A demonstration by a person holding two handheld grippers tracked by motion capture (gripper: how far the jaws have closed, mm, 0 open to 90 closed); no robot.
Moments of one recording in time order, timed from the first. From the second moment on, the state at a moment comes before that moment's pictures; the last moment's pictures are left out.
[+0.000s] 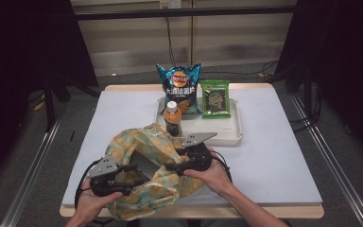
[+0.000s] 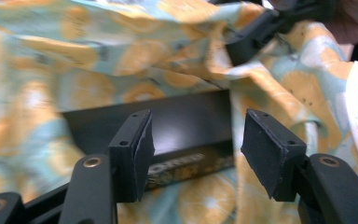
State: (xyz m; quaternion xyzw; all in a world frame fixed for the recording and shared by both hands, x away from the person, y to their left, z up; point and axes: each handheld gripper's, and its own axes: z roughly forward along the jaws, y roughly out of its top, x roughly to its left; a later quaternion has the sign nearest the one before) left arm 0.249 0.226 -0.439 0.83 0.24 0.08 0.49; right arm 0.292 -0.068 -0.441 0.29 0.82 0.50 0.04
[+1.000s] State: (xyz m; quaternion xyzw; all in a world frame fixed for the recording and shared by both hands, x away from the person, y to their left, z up) left arm 0.243 0.197 -0.450 0.86 0.17 -0.05 0.48; right arm 0.265 -0.125 -0.474 0.33 0.82 0.47 0.01
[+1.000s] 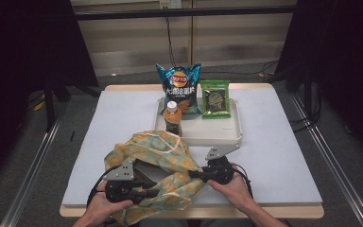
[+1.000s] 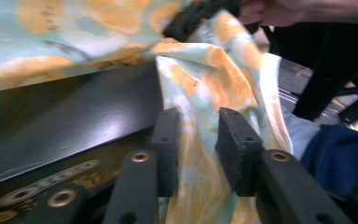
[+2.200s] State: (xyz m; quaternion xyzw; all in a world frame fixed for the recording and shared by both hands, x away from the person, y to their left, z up) left arm 0.247 0.194 -0.455 0.87 0.16 -0.06 0.47; right arm 0.256 -0.106 -0.409 0.27 0.80 0.54 0.03
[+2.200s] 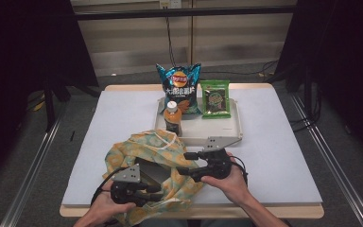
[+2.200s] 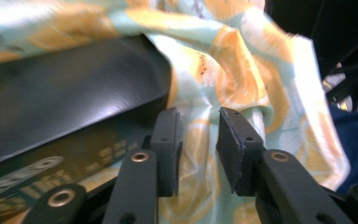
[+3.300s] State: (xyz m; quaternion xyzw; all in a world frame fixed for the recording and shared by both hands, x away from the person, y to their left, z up) left arm 0.245 0.206 -0.452 0.86 0.17 -0.08 0.47; right arm 0.281 -0.017 -0.457 0.24 0.87 0.43 0.01
